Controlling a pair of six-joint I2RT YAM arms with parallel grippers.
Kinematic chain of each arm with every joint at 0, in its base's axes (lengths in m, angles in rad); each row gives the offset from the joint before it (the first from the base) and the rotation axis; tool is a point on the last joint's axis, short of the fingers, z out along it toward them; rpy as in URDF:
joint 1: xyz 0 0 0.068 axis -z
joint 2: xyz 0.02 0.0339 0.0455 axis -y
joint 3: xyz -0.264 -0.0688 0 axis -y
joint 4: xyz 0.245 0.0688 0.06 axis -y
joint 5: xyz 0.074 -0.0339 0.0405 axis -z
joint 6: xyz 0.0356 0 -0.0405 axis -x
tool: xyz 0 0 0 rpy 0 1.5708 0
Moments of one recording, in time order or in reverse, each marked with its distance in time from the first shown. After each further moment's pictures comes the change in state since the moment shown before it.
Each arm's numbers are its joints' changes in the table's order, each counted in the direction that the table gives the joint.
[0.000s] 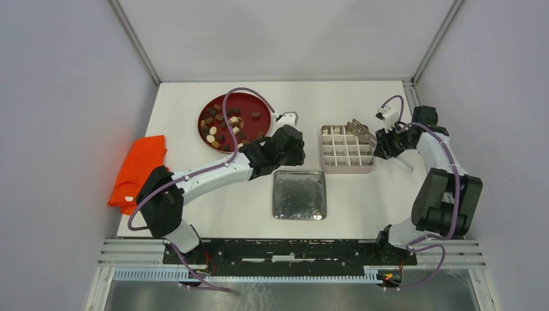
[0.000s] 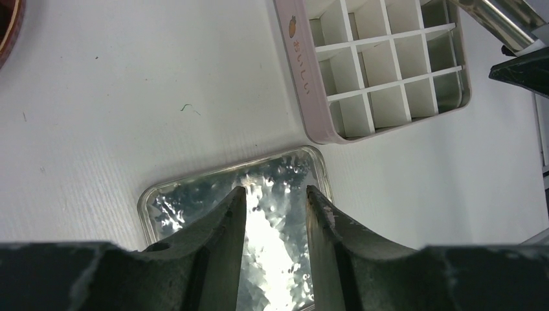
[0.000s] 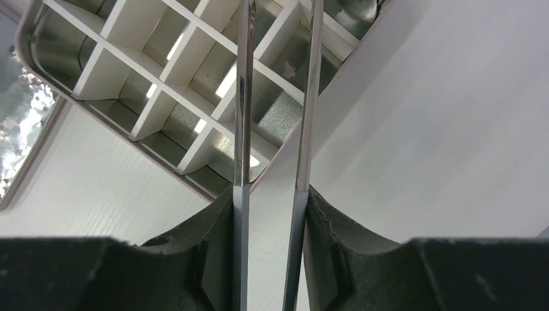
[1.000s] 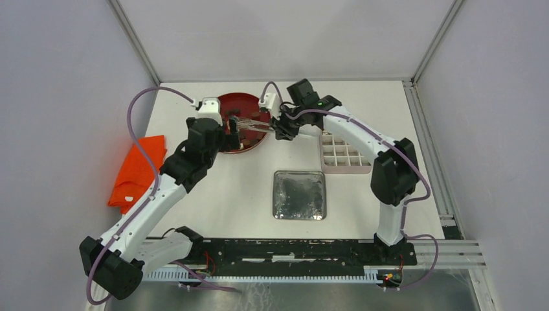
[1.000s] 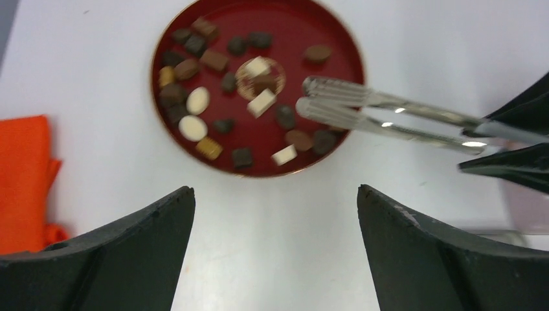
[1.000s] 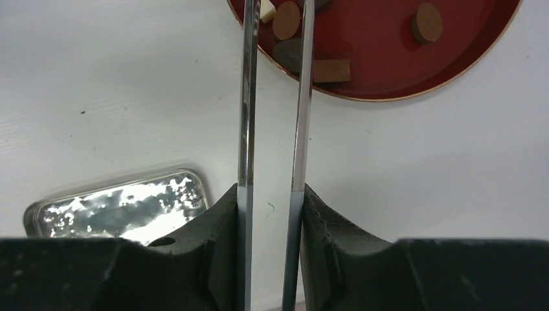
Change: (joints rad) left arm -0.432 0.581 -0.224 -0.068 -0.071 -0.428; right arm -0.872 -0.354 0.621 0.020 0.108 -0.168
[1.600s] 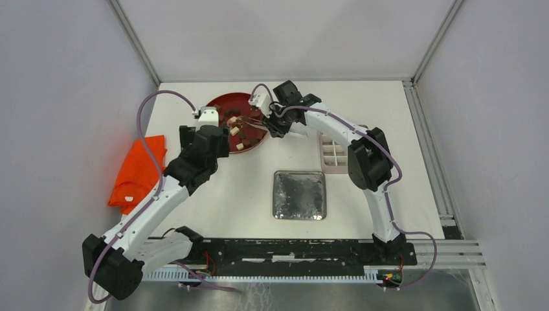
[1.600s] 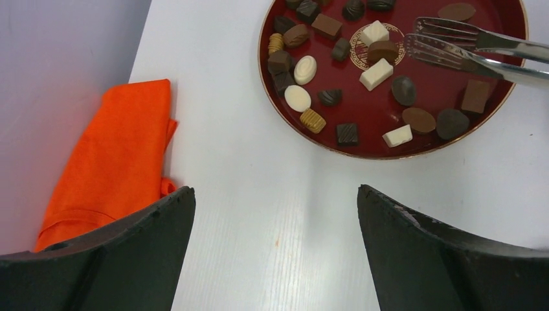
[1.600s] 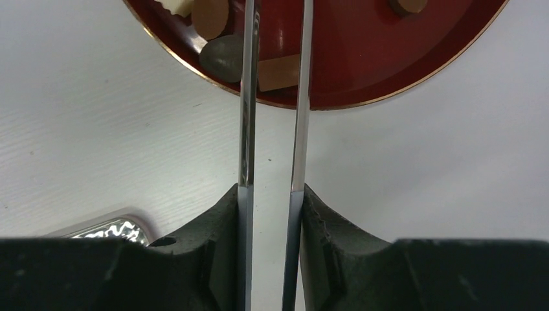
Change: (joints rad) left arm 0.000 -0.004 -0.106 -0.083 -0.323 -0.105; right arm -0.037 -0.299 0.237 -0.023 0.155 -0.080
